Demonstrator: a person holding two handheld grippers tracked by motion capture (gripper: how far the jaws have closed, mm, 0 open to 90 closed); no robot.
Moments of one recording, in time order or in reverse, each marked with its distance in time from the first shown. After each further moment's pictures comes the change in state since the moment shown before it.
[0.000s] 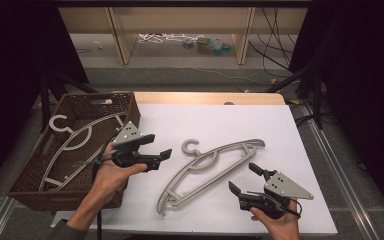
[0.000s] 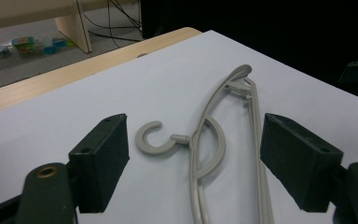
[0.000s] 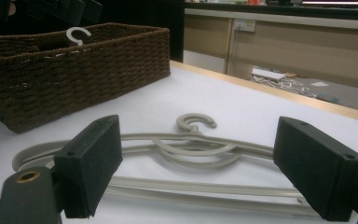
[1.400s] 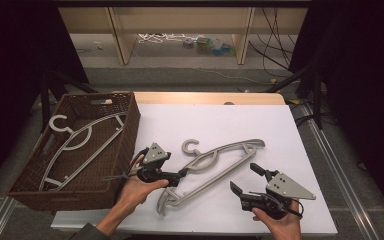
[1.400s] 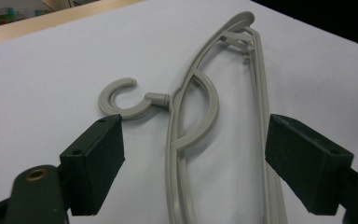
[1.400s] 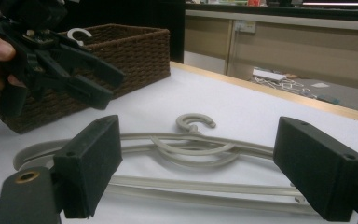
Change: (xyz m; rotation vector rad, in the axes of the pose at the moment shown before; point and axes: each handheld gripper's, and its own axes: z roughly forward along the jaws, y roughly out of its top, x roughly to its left) left arm -0.020 -0.054 0.057 0.102 -0.011 0.009; right arm -0.002 0.000 -0.004 0.010 -0.001 0.005
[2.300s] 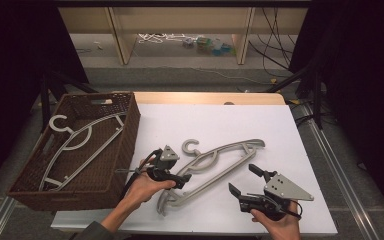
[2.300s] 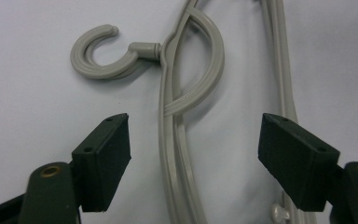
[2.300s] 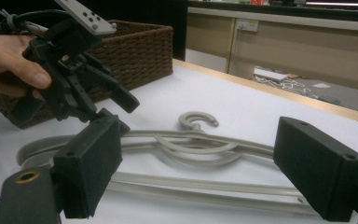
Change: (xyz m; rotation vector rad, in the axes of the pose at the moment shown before) left arm 0.003 -0.003 0.033 0.229 -0.027 0.064; right arm 0.004 0.000 0.001 0.006 -0.005 -0.020
